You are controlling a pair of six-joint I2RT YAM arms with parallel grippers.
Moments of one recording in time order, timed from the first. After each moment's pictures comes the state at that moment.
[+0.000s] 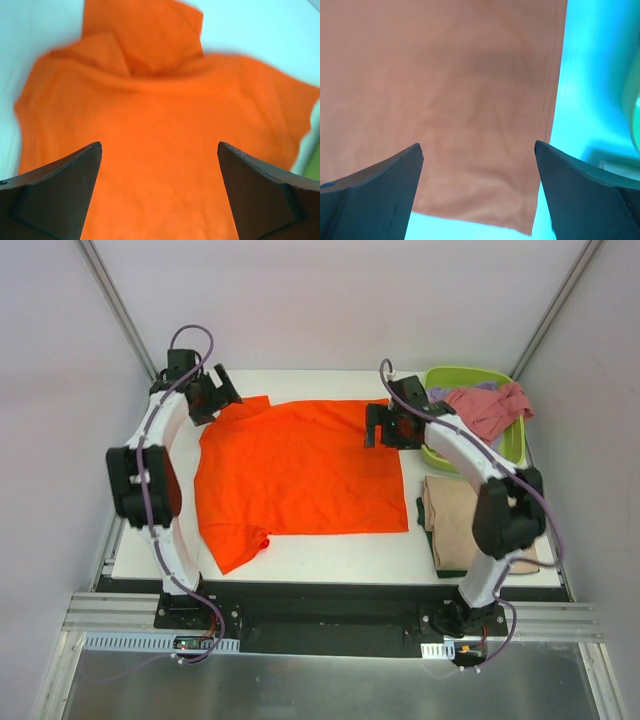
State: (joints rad) left arm 0.05 2.03 1.74 -0.55 0.23 -0.51; right arm 0.40 1.88 1.57 -0.68 -0.01 0.34
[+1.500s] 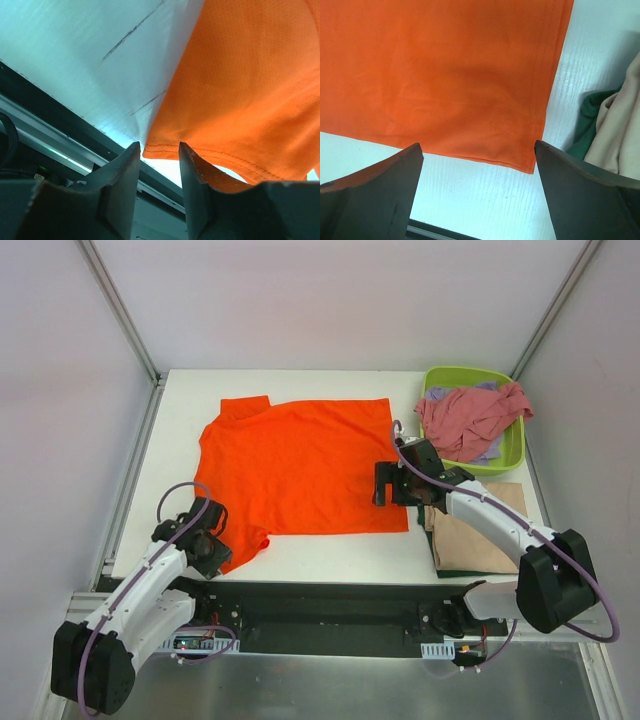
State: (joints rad) left arm -0.28 0.80 0.44 -1.01 -0.14 -1.19; right arm 0.51 1.33 0.87 -0.51 0.01 0.39
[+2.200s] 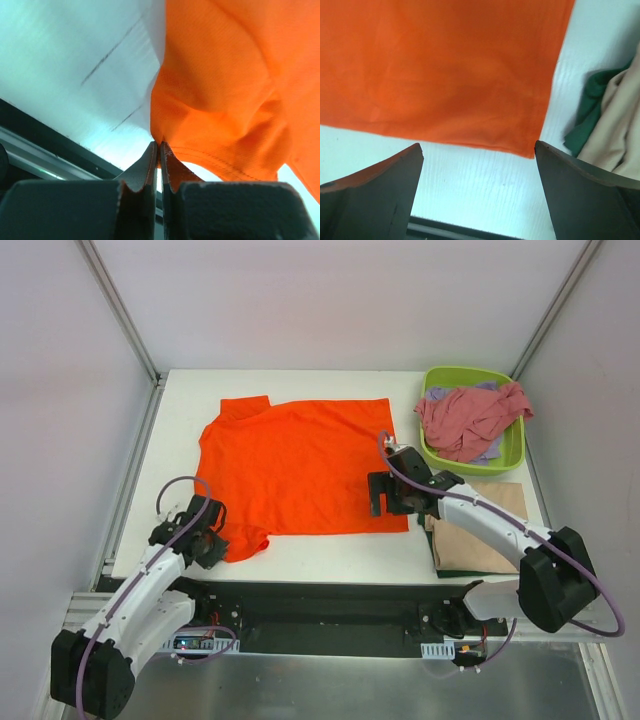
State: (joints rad) left arm -0.28 0.78 0.43 -0.94 -0.17 -1.14; right arm 0.58 1.34 0.87 -0.56 0.11 0.41
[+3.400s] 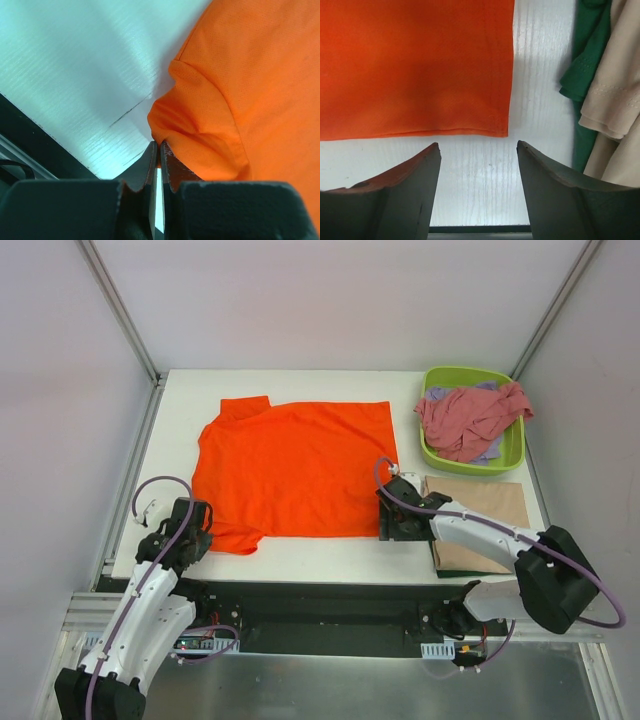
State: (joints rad) left arm -0.18 0.61 0.45 -0.94 -0.37 -1.11; right arm 0.74 1.32 0.70 -0.62 0.29 0.65
